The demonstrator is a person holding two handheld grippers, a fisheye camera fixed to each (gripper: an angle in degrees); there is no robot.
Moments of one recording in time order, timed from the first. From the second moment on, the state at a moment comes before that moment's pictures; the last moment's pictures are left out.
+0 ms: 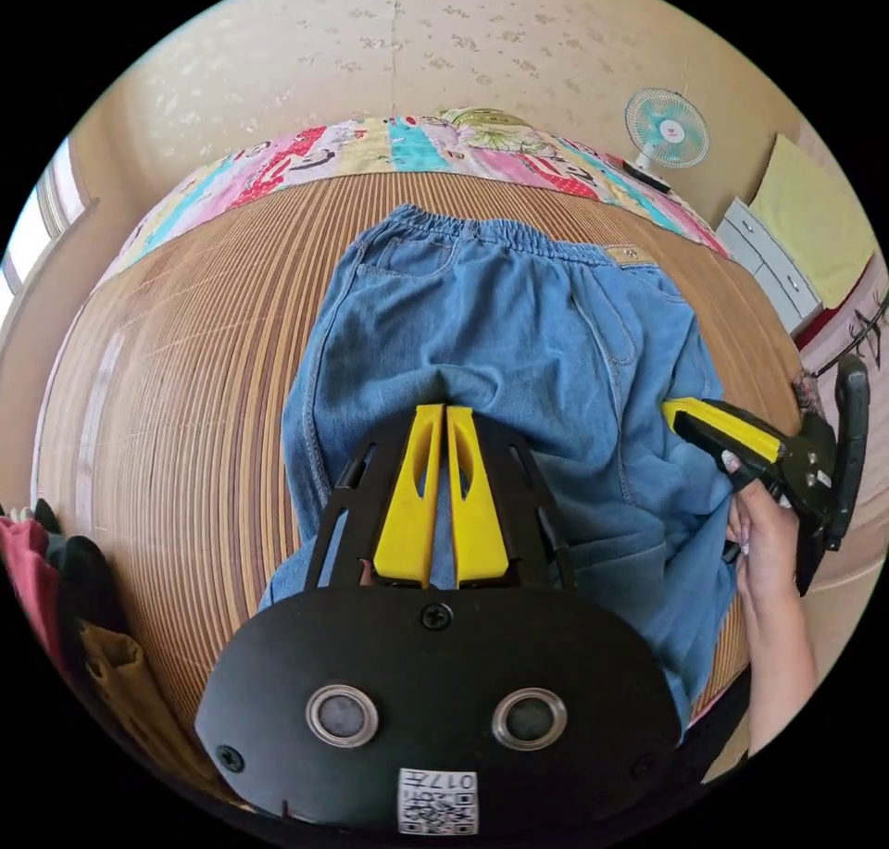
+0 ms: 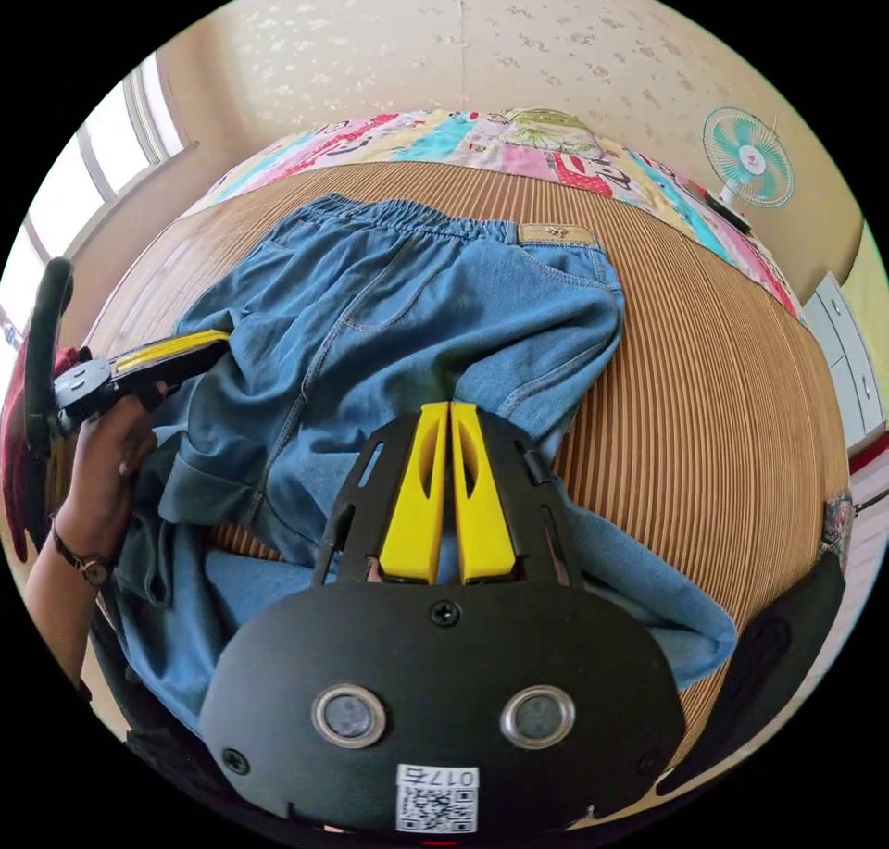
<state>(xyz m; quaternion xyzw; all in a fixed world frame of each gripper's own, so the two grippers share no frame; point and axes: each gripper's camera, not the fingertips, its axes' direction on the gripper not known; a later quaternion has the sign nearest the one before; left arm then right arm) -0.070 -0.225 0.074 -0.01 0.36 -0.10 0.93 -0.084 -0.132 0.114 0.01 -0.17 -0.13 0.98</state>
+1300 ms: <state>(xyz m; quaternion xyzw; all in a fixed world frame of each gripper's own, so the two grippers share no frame) -0.222 0.143 -0.117 0.04 0.69 -0.02 0.72 -0.021 0.122 -0.043 0.08 -0.24 -0.23 0.94</state>
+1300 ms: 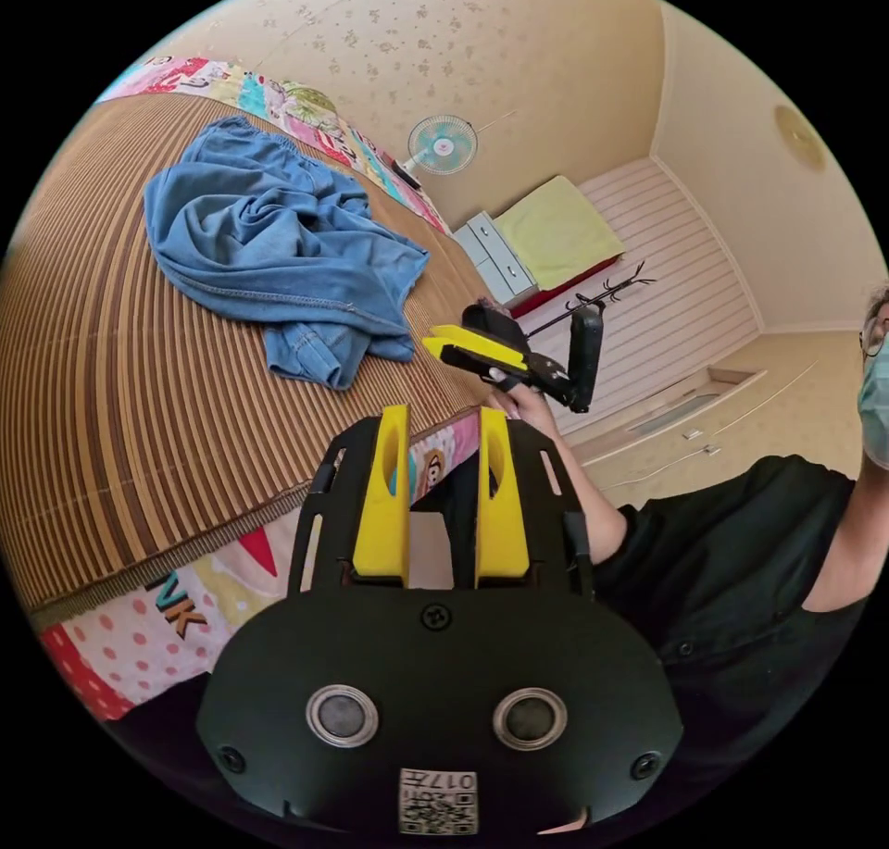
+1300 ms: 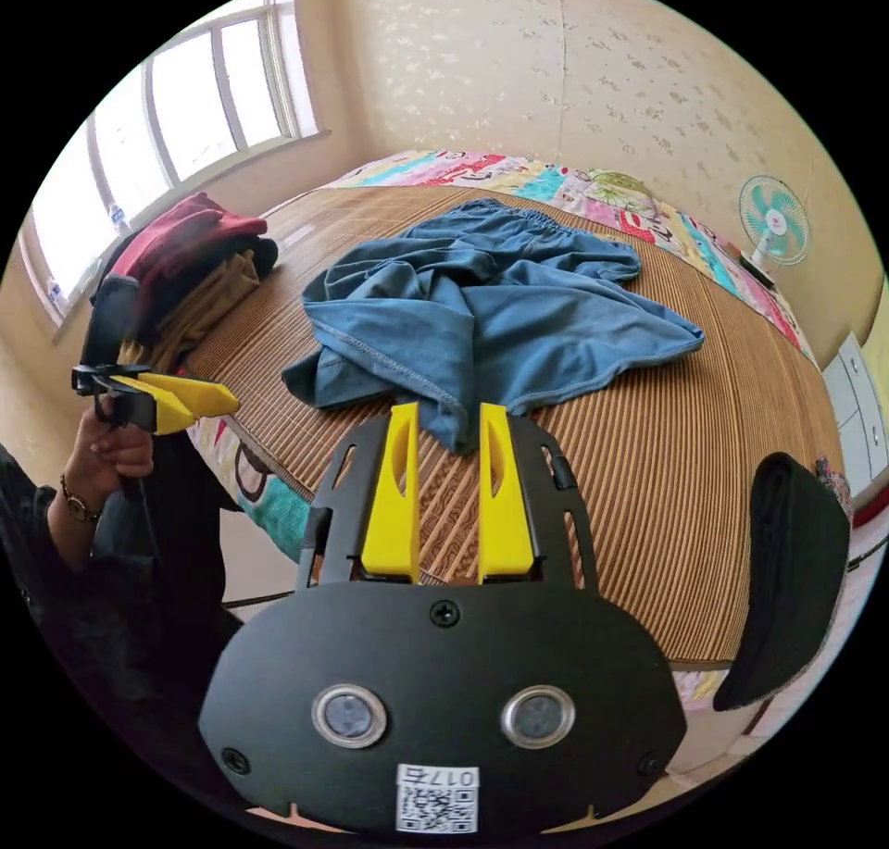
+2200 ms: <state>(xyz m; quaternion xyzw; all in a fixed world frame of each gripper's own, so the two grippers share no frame) -0.293 0.208 -0.103 -0.01 0.63 -0.15 0.76 0.139 0.154 -0.042 -0.01 -0.55 -0.11 0.82</state>
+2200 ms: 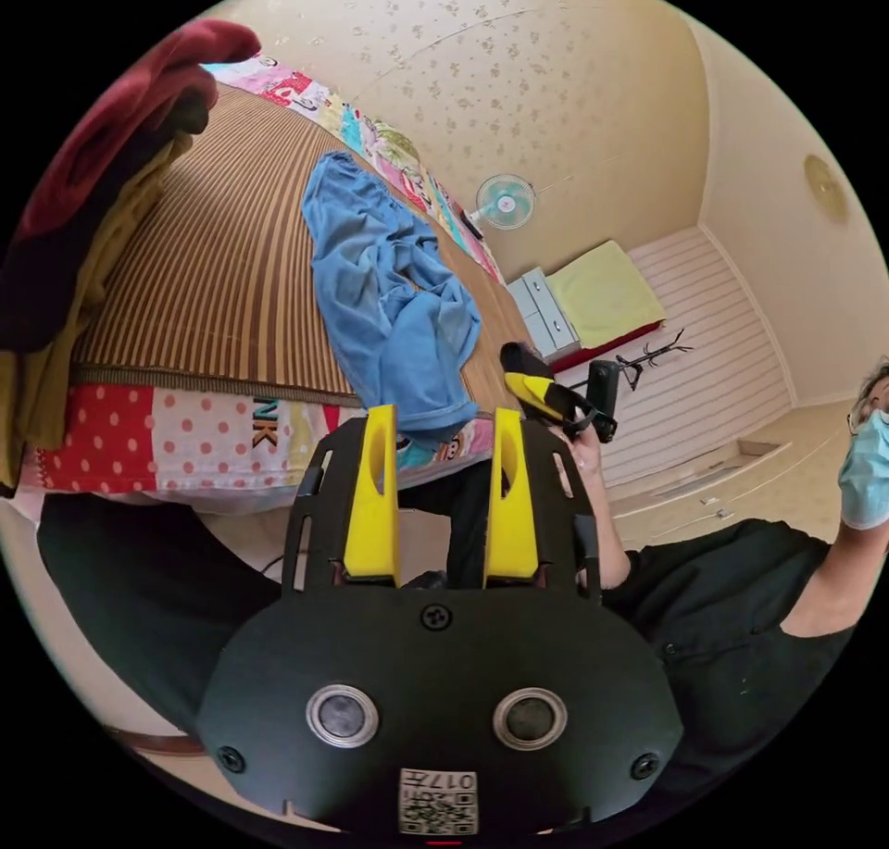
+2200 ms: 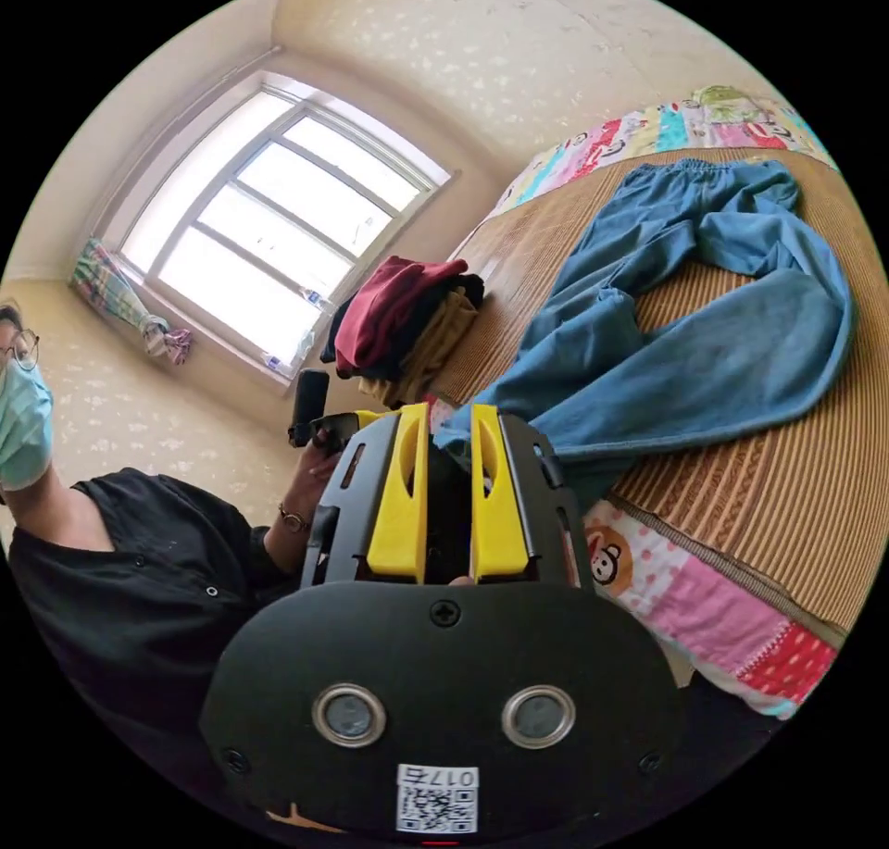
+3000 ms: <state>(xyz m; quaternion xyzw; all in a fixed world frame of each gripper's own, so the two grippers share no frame) -0.201 0.184 -0.175 0.05 0.48 -0.15 0.86 0.152 0.159 0.023 -0.12 -0.59 0.08 0.79</state>
